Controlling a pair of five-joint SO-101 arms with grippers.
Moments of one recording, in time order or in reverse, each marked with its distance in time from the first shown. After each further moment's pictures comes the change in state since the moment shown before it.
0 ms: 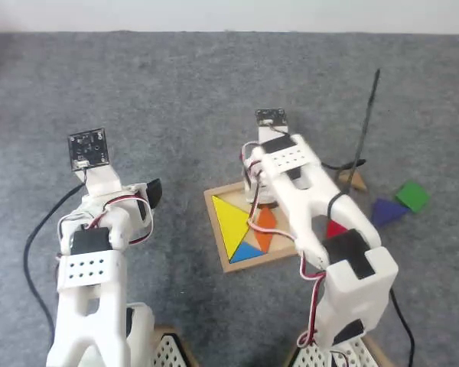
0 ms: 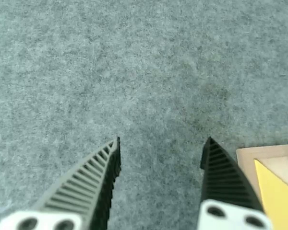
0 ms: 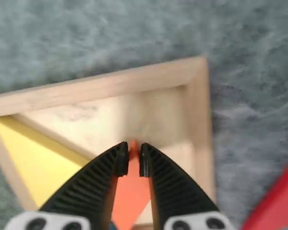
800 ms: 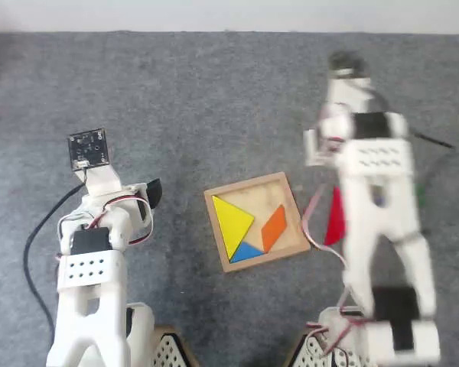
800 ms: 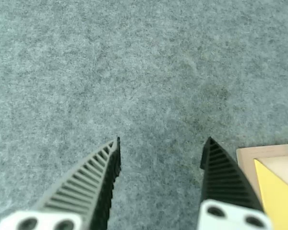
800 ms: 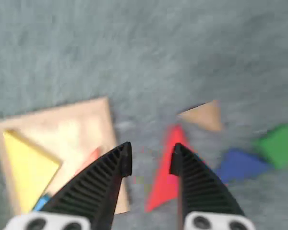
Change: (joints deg) left arm 0.0 0.0 0.0 0.0 0.0; right arm 20.8 -28.7 -6.2 11.1 18.2
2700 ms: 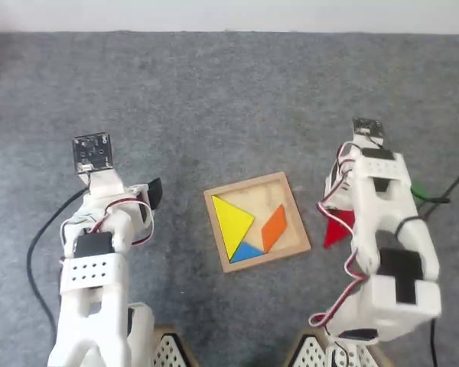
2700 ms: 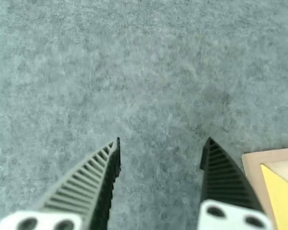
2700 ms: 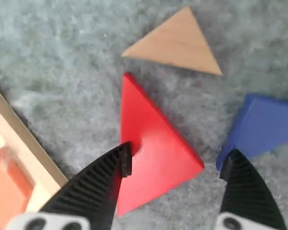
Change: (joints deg) left arm -0.1 -0.1 4.4 -6.3 -2.5; right arm 5.2 19.4 20.5 -16.3 -6.2
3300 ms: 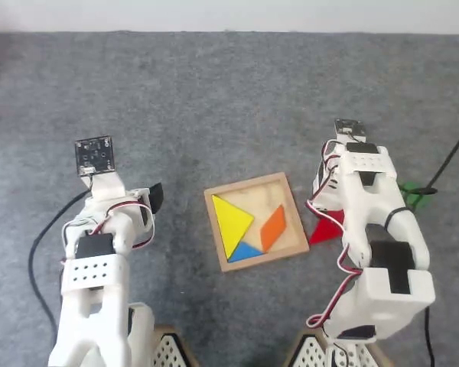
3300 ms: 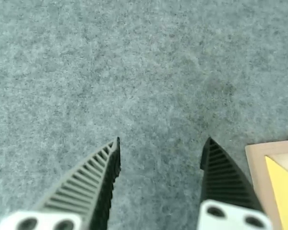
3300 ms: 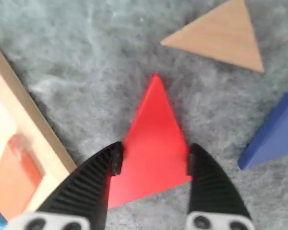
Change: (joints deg) left arm 0.0 0.1 0.7 0.0 -0.2; right arm -4.5 2.4 -1.9 3.5 -0.1
